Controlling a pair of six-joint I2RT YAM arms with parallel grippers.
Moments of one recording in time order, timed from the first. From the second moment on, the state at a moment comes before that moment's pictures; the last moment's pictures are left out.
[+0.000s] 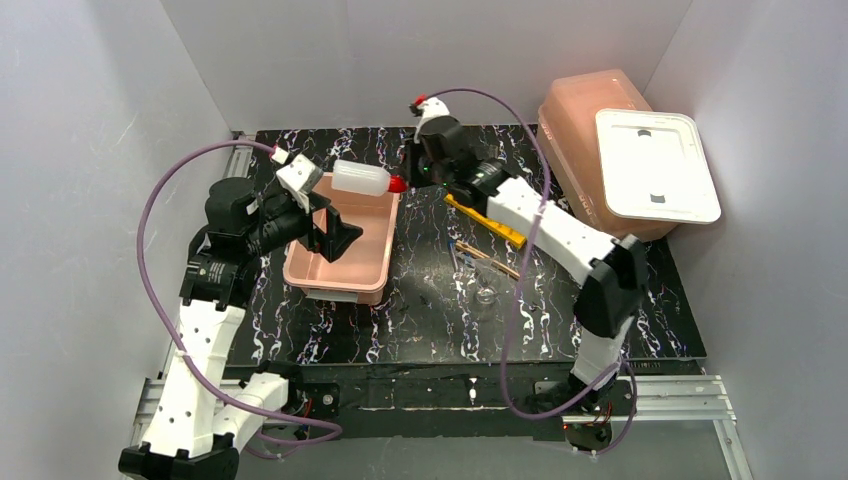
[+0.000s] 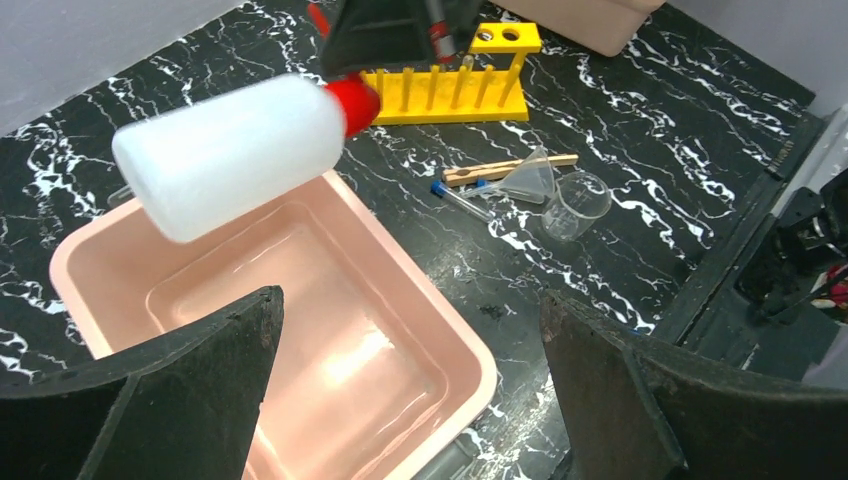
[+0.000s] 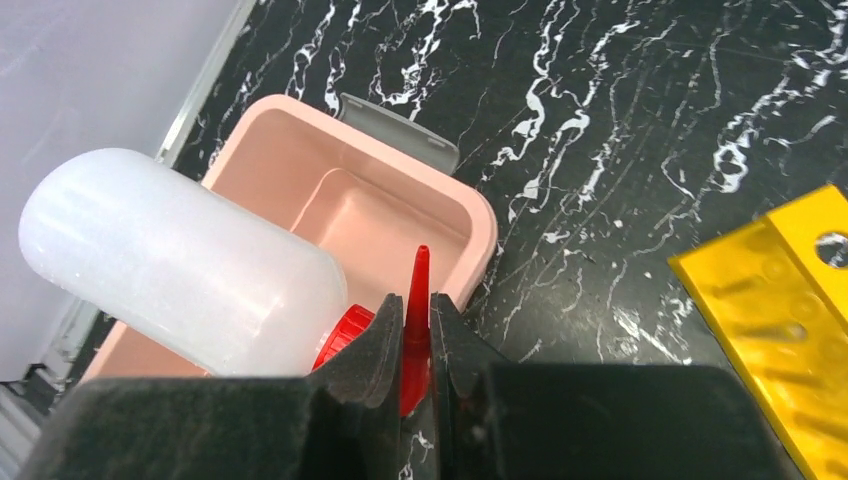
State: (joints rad) left arm -0.17 0.89 1.16 -0.62 0.64 0.13; right arm 0.79 1.75 1.69 -0.35 0.12 0.41
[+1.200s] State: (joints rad) left arm -0.17 0.85 1.13 -0.72 0.65 0.27; right arm 0.86 1.95 1.91 -0.49 0.16 0.28
